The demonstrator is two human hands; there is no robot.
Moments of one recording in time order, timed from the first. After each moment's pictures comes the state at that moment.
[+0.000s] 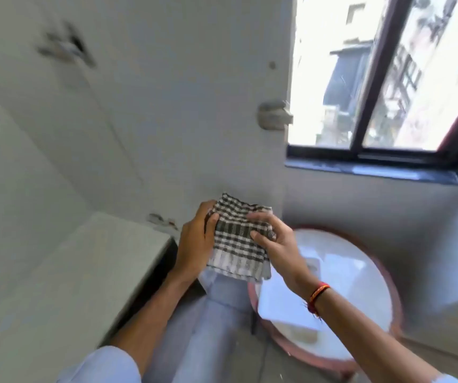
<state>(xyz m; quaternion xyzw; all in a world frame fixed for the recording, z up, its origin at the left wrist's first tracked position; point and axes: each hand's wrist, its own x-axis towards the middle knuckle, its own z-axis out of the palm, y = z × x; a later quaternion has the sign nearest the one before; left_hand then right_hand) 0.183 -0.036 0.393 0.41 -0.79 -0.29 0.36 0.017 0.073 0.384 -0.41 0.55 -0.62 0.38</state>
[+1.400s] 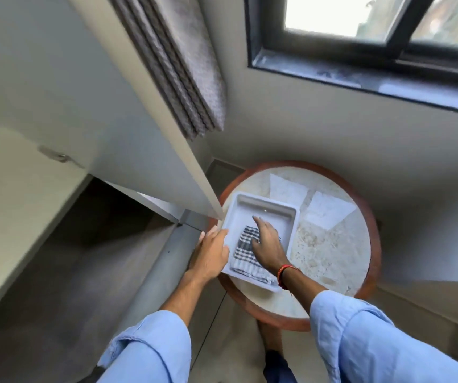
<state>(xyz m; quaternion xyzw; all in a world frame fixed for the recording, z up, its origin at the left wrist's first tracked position) 0.017 0.002 0.119 0.55 -0.77 -0.31 -0.07 -0.142 0.049 0.092 -0.44 0.75 -0.22 0.43</state>
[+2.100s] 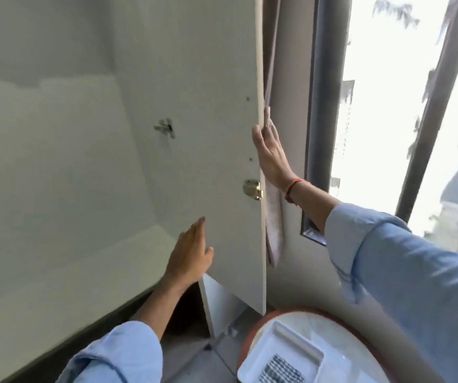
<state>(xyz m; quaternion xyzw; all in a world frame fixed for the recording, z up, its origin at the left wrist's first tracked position) 0.106 0.092 0.501 0.65 -0.72 -0.03 0.25 -0.108 -0.014 0.644 -0.70 0.42 -0.56 0.15</state>
